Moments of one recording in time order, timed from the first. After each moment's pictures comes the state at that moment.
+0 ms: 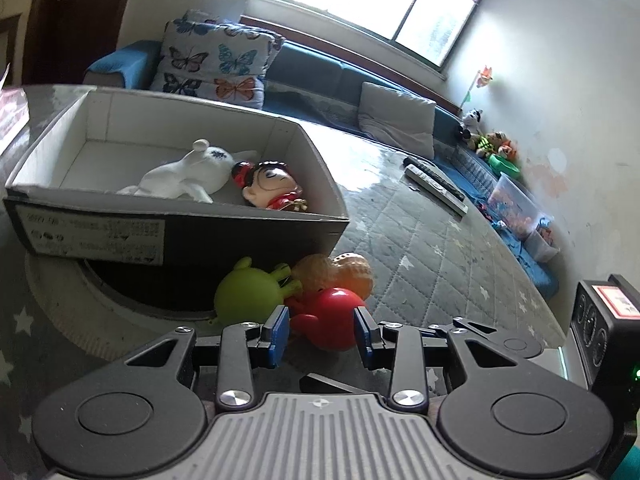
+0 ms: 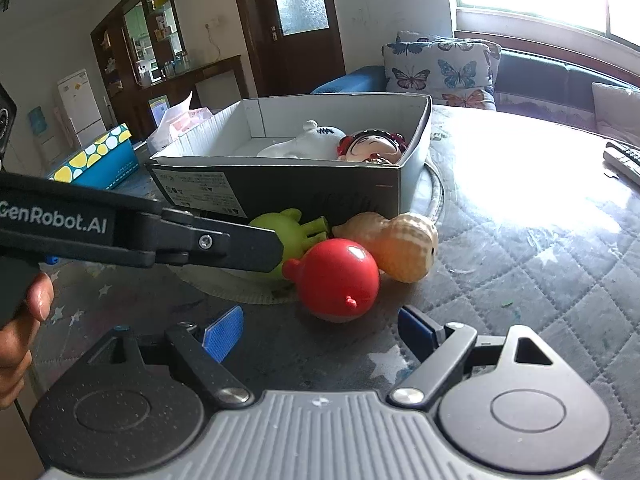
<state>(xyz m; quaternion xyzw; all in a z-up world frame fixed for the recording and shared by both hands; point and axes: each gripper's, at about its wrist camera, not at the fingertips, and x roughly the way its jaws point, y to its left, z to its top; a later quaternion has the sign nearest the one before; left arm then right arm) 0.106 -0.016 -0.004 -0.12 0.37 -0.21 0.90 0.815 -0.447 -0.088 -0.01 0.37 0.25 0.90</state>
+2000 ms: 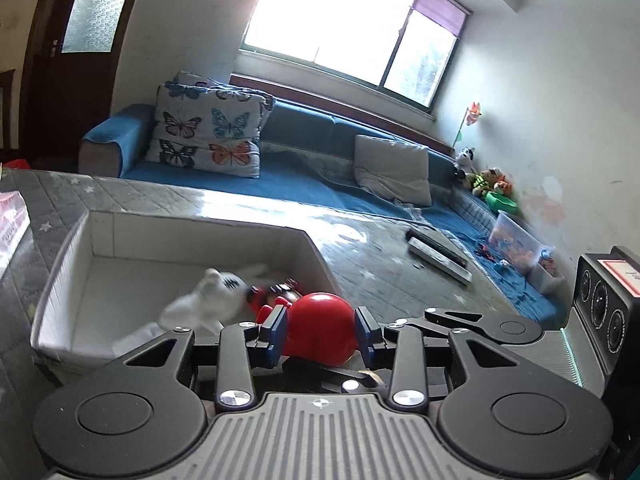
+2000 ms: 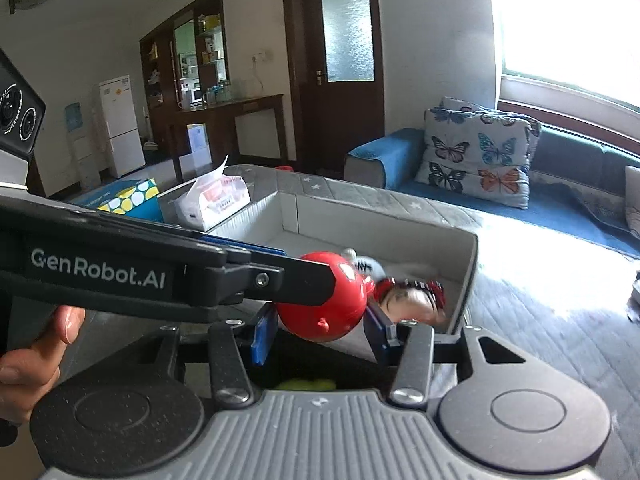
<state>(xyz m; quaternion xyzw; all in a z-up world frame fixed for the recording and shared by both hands) 0.162 0.010 0.056 -0.11 0.30 -0.21 0.93 0.901 -0.407 -0.014 -0.06 0.28 0.32 0.90</state>
